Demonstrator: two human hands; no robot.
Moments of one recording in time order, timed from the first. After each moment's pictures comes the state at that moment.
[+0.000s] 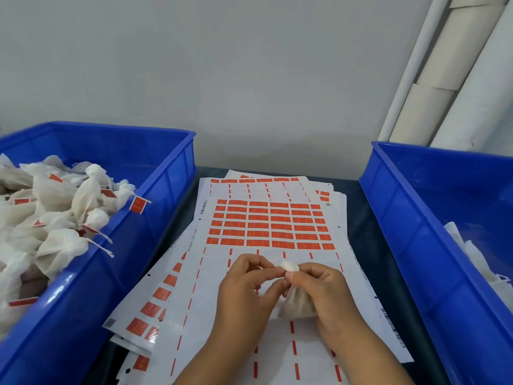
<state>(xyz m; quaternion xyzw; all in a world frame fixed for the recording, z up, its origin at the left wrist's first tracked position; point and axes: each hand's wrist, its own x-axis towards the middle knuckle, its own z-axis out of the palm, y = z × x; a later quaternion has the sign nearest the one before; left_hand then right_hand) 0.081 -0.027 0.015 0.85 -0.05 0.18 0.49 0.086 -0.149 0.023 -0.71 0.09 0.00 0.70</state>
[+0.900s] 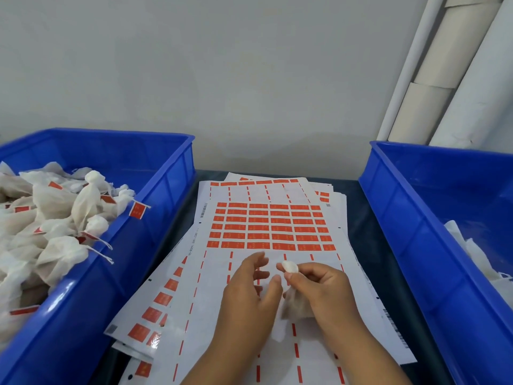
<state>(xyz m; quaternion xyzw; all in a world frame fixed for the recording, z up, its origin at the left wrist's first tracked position) 0.079 -0.029 0.018 0.83 0.03 0.08 0.55 0.084 -0.147 0.025 -0.76 0.06 -0.05 0.64</state>
